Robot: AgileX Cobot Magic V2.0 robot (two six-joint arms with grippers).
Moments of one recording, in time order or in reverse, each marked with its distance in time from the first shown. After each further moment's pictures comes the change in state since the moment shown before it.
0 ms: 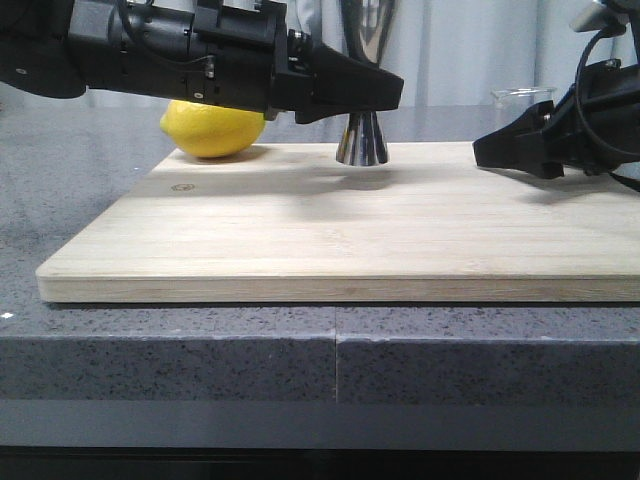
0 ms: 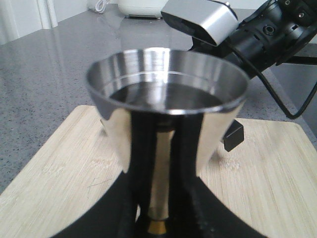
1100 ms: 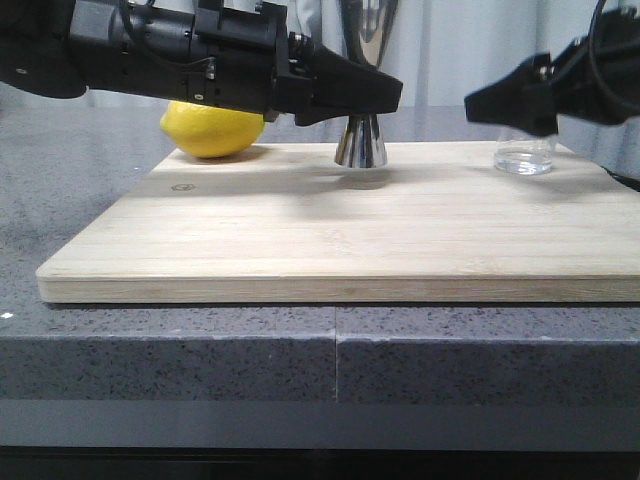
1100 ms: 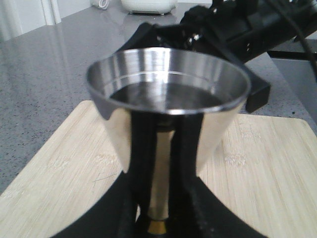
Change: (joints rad) left arm 0.000 0.000 0.000 0.002 -0.022 0.000; right arm 0.000 -0.106 0.000 0.006 -0.026 -0.004
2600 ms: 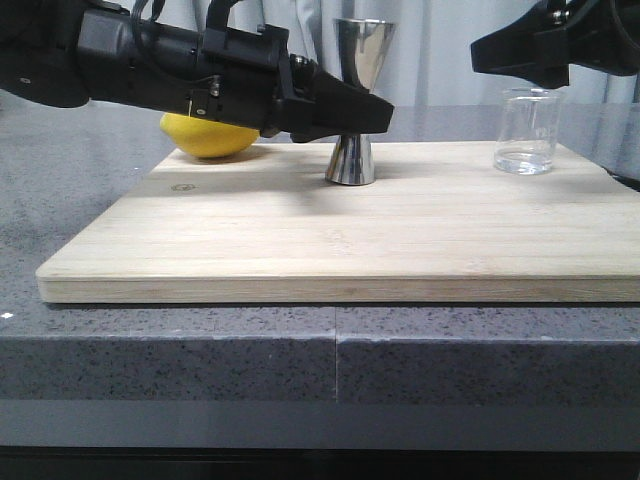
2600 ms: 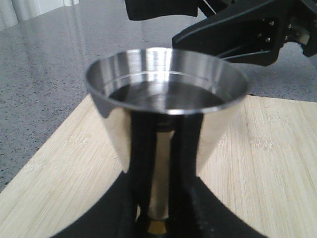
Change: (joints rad) left arm 0.000 0.015 0.000 -0.002 -0.069 0.002; right arm 0.000 -0.077 0.000 0.000 -0.002 0.000
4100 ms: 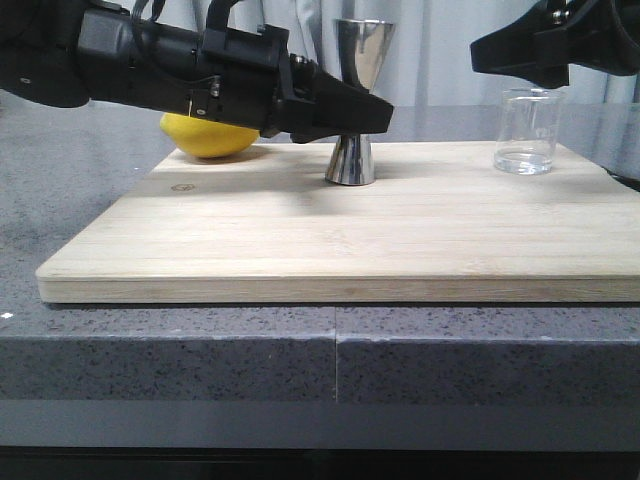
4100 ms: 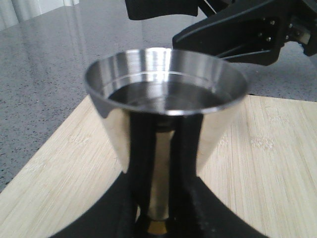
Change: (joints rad) left arm 0.000 0.000 0.000 0.000 -0.002 0.001; right arm 0.000 0.000 0.000 0.000 0.000 0.000
